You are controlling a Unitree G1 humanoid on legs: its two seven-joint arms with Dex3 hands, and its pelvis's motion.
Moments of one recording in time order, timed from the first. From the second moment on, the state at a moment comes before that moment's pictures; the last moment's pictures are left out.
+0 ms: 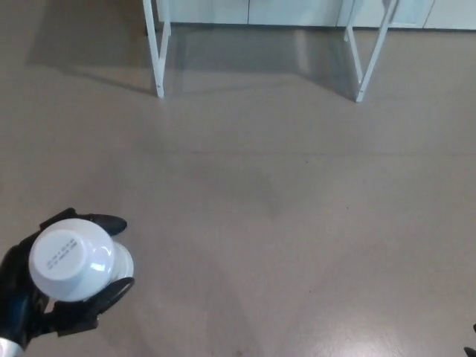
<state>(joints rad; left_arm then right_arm) 0.28 0.29 0.13 -0.21 -0.05 0.02 -0.23 -0.23 -0.42 -0.01 1.31 -0.19 -0.22 -0.11</state>
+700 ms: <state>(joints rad) 0.28 0.29 0.09 -0.24 -0.06 0.04 -0.24 -0.23 -0.44 -0.01 1.31 -0.19 -0.21 -0.11</state>
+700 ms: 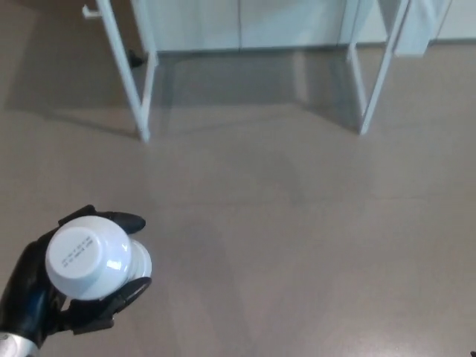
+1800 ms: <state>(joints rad) 0.26 0.30 0.10 -0.27 -0.07 0.07 -0.23 -0.24 -0.43 -0.01 1.31 -0.19 -0.22 -0.10</state>
